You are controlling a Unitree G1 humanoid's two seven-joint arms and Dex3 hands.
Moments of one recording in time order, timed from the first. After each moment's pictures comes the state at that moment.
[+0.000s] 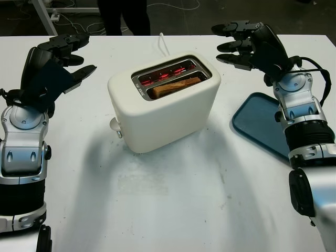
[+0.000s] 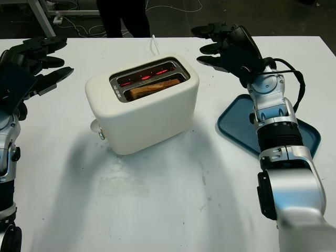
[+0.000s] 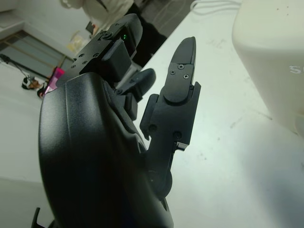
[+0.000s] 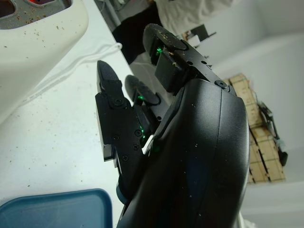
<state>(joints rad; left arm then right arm) -0.45 0.46 0.16 -0.19 0.11 0.38 -0.15 -0.93 -0.45 0.03 0.73 -0.17 -0.23 0.28</state>
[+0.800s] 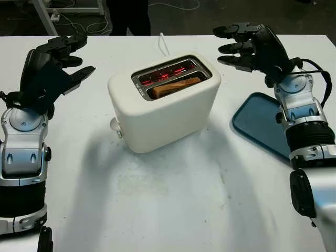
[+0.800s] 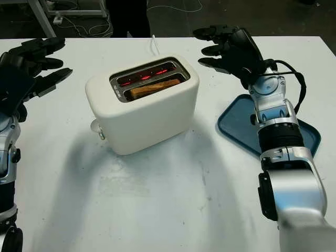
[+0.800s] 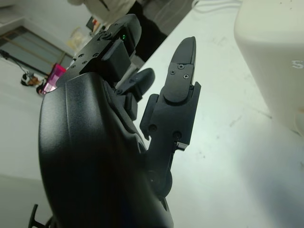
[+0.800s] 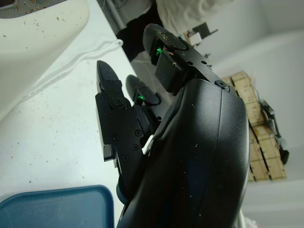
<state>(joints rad) -0.44 0.44 0.17 -0.19 0.11 0.36 -0.14 -0.92 -0.46 0.02 0.74 -0.17 -0.23 0.28</state>
